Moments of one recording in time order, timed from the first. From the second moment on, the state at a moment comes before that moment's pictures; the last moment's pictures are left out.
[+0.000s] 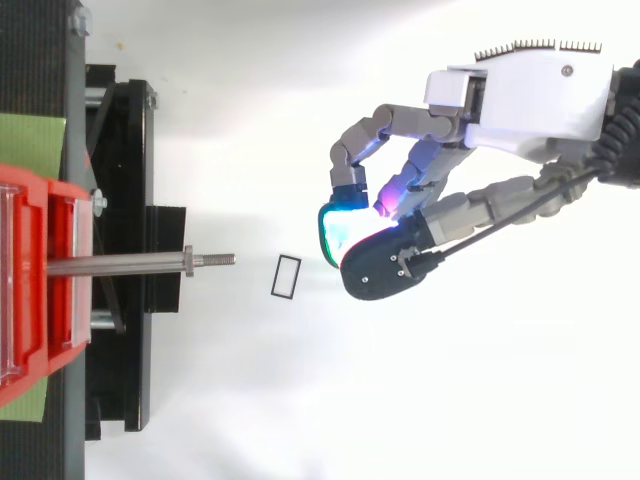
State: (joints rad) arm 0.11 -2.21 -1.16 -3.31 -1.40 -0.16
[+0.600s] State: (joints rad) arm 0.11 -2.21 -1.16 -3.31 -1.40 -0.16
